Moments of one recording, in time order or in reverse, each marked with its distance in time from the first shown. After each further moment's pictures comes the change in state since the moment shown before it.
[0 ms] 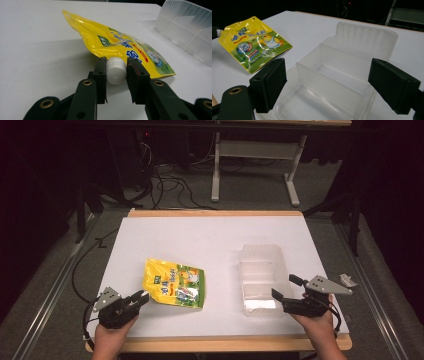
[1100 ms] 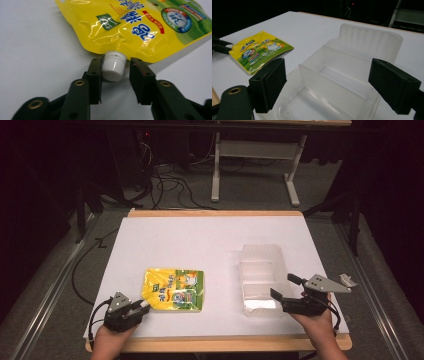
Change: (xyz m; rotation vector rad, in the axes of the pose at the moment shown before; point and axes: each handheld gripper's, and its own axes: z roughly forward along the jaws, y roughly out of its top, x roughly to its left) left arm 0.013 -0.030 0.020 0.242 0.072 0.115; right arm 0.000 0.002 0.004 0.001 0.029 -0.014
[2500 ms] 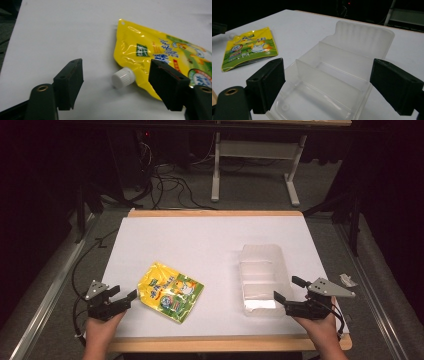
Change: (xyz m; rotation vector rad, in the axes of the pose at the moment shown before) left arm 0.044 0.014 -0.017 -0.126 0.126 -0.233; right arm 0.000 -0.005 -0.010 0.004 -0.031 -0.002
